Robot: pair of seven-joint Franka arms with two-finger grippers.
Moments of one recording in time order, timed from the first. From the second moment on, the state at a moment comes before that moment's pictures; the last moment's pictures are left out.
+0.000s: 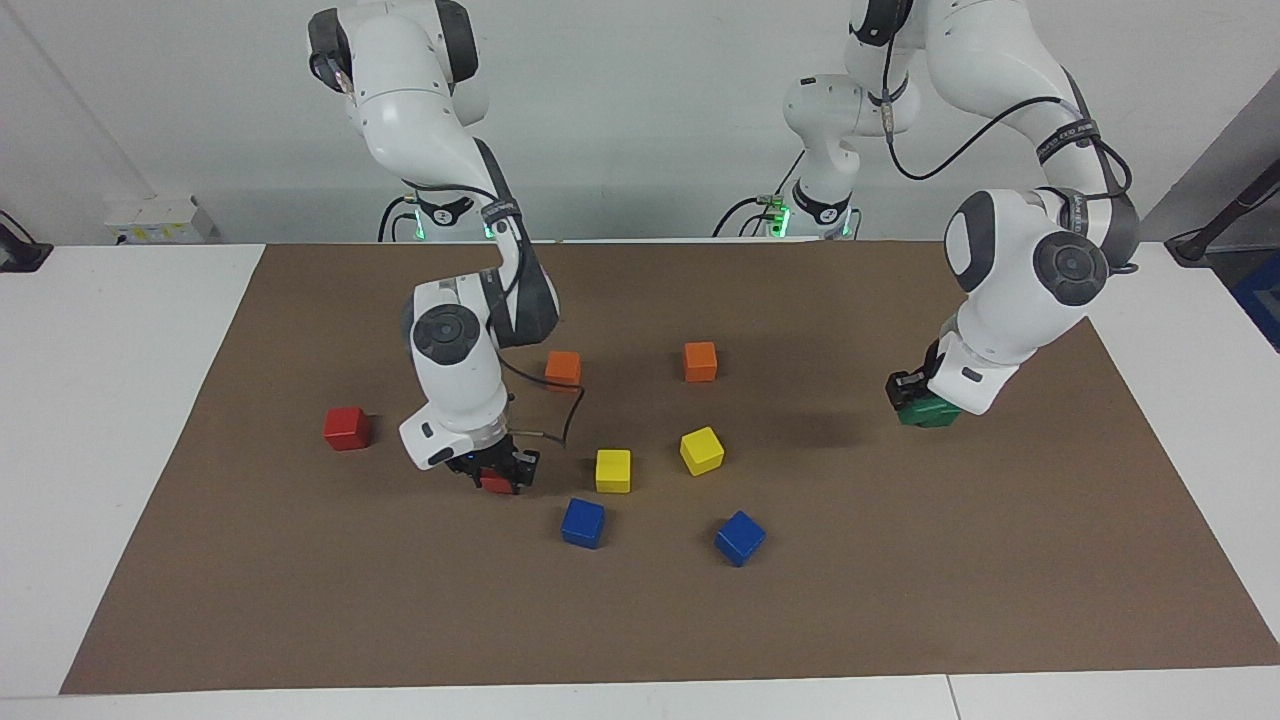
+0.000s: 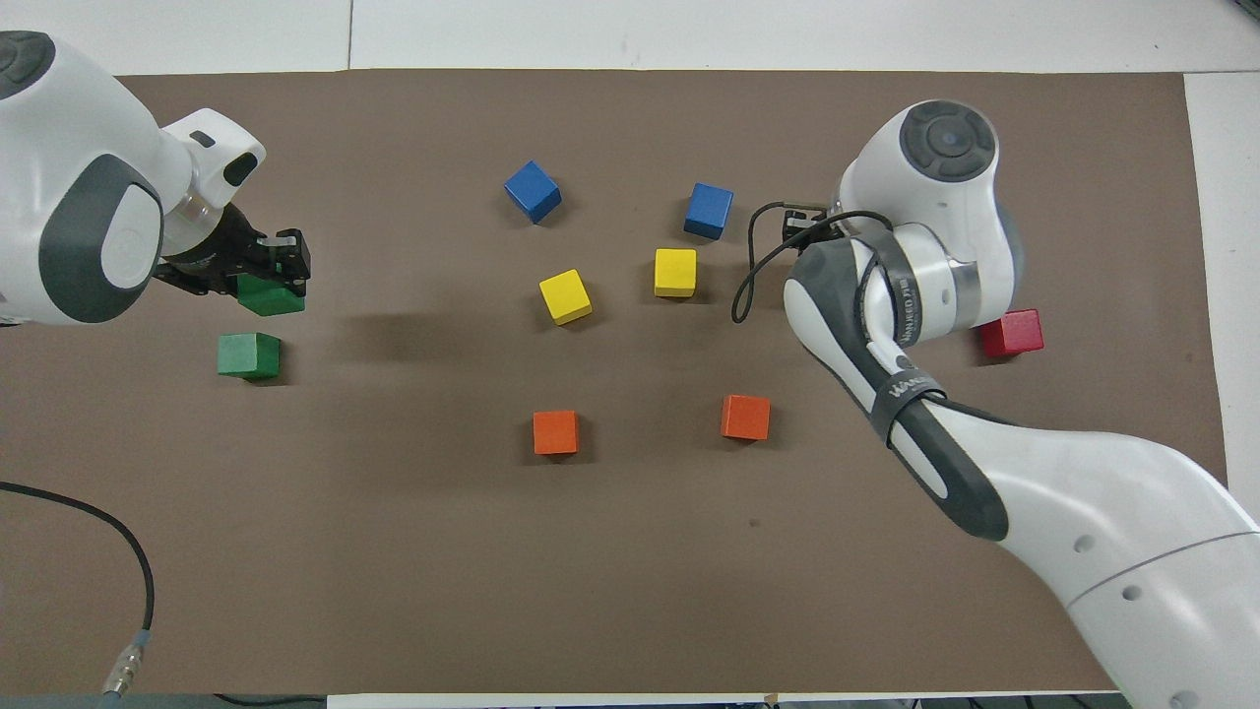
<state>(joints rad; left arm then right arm) -0.08 0.33 -0.03 -1.59 0.01 1.75 -0.17 0.28 0.49 -0.08 -1.60 0.01 2.08 0.40</state>
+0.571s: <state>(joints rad) -0.01 0.30 -0.02 -1.73 0.01 1.83 0.09 0.02 0.26 -0.09 -1.62 0.01 1.81 0.01</state>
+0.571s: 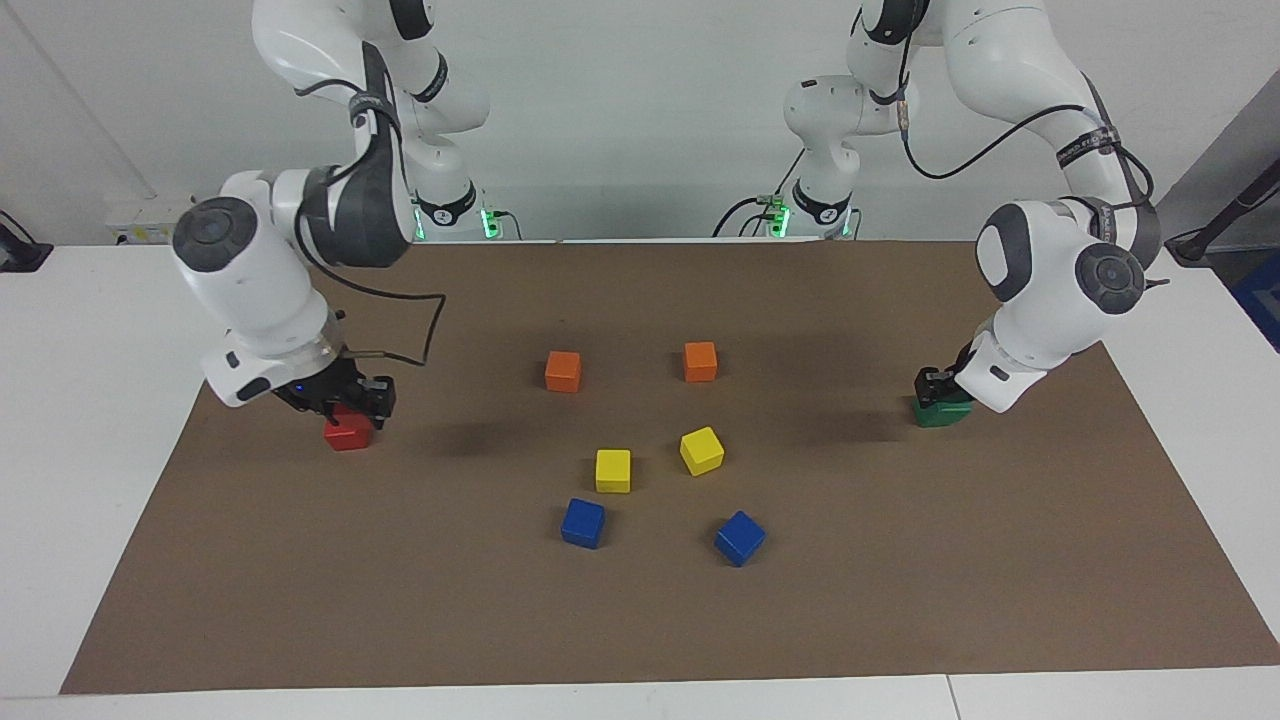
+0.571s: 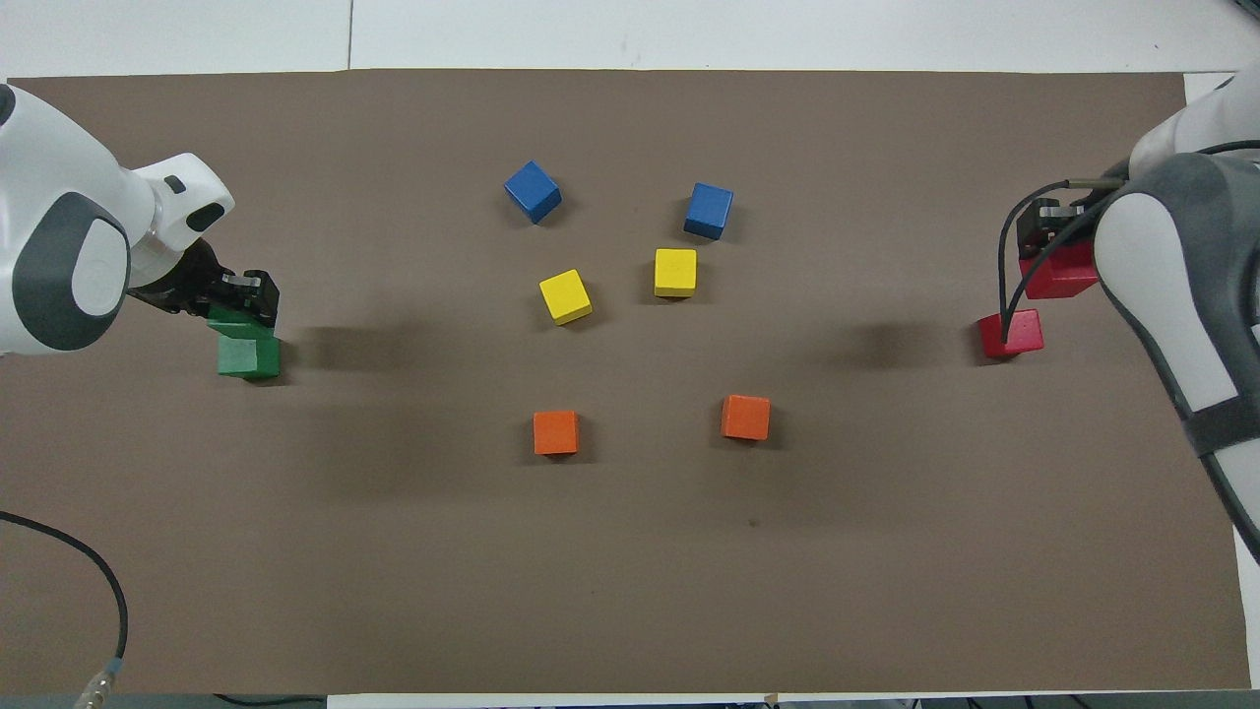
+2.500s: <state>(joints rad) 0.08 0.22 -0.03 -1.94 0.01 2.00 0.05 -0.03 0.22 -0.08 -1.99 0.01 2.22 -0.07</state>
